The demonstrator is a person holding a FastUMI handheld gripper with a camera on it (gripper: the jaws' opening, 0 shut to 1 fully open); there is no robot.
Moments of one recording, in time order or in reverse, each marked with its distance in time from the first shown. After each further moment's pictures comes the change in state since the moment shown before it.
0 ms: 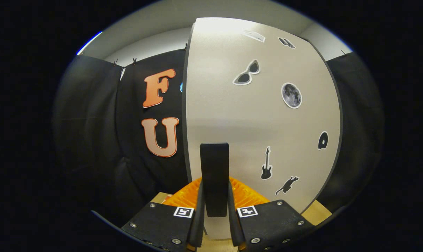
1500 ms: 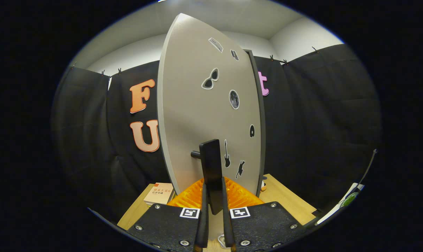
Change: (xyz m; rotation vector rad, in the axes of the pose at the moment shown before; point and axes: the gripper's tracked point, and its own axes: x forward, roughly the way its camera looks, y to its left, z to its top) arm -0.116 -0.084 -0.007 0.058 0.012 -0.148
